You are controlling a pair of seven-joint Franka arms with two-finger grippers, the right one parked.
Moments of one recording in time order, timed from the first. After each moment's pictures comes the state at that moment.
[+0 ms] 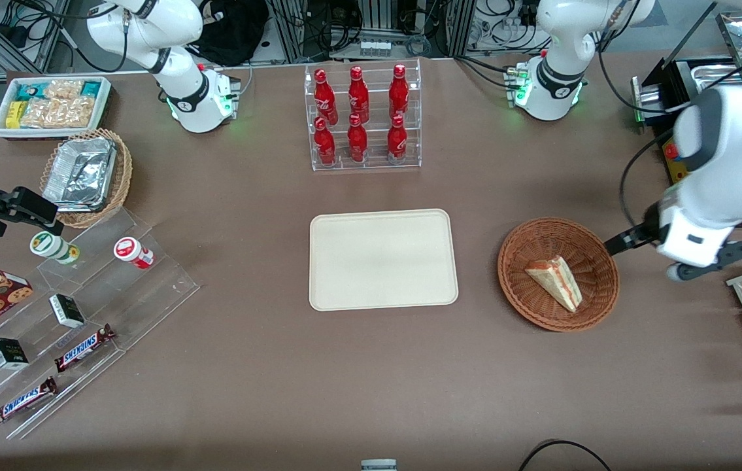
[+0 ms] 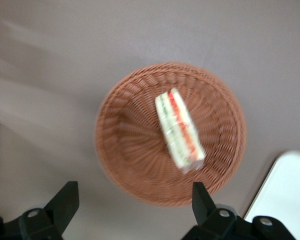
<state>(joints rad) 0.10 0.10 -0.19 -1.93 0.05 1.99 -0.57</state>
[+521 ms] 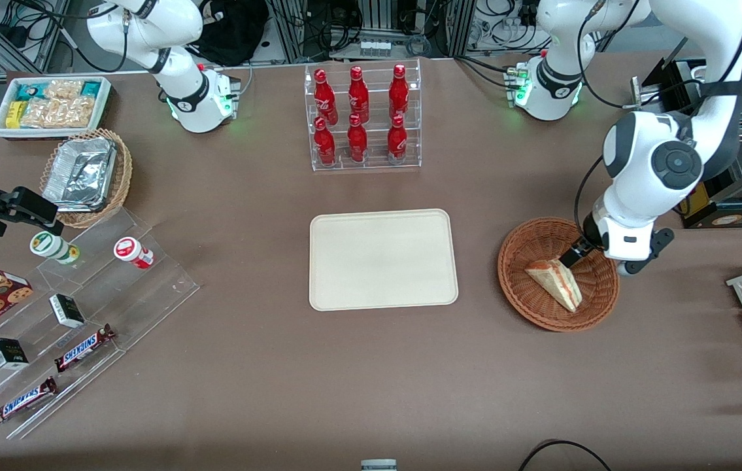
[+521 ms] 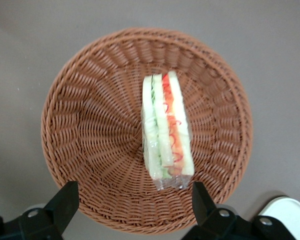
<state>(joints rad) 0.09 0.11 -0.25 -2.20 0.05 2.31 -0.86</state>
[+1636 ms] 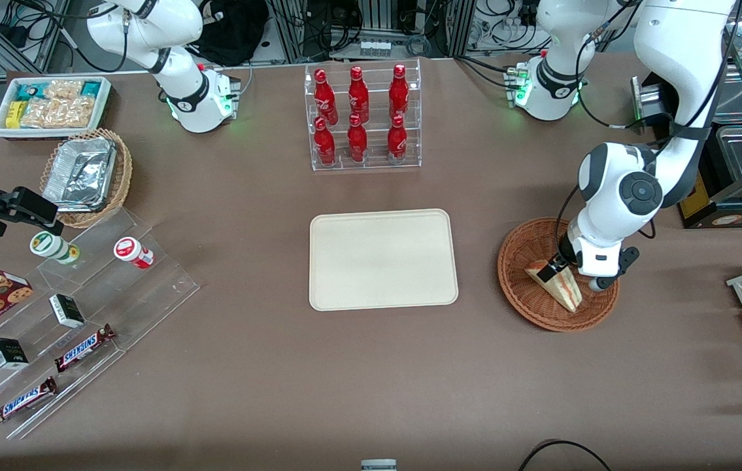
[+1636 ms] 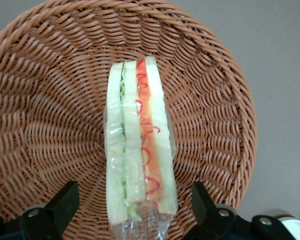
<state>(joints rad) 0.09 0.27 -0.27 -2.21 0.05 2.52 -0.90</state>
